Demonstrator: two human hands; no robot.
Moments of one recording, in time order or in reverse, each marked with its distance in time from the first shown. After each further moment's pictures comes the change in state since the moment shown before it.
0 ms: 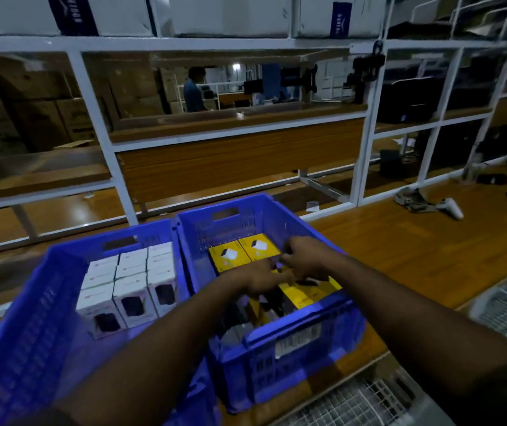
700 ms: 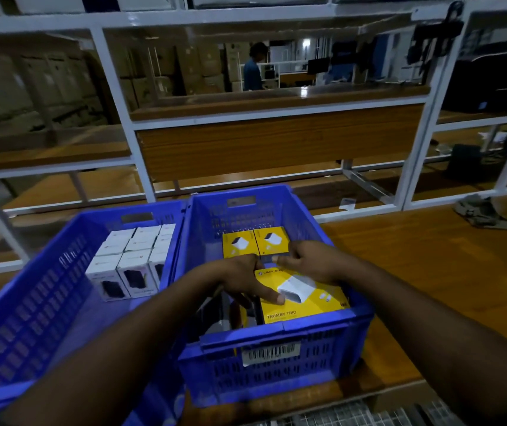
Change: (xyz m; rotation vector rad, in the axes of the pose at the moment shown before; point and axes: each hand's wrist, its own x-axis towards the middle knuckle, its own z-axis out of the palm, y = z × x) left_hand -0.006 0.031 -0.006 -0.293 -0.017 -0.314; right_hand 0.023 0.055 -0.009 0.069 -0.189 -0.329
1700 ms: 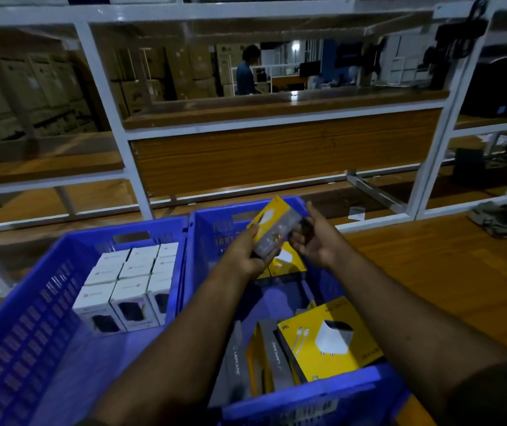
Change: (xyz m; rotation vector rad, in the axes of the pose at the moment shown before) left_hand 0.095 0.010 -0.060 -1.613 0.113 0.041; right_hand 0.124 -0.001 -0.011 1.713 0.241 0.315
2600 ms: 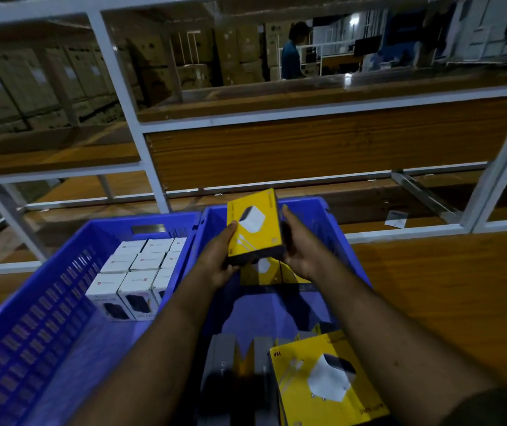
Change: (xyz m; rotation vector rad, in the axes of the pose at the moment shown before) left_hand 0.024 0.030 -0.046 0.243 0.213 0.243; right_hand 0.054 0.019 0.030 -0.044 -0.247 0.157
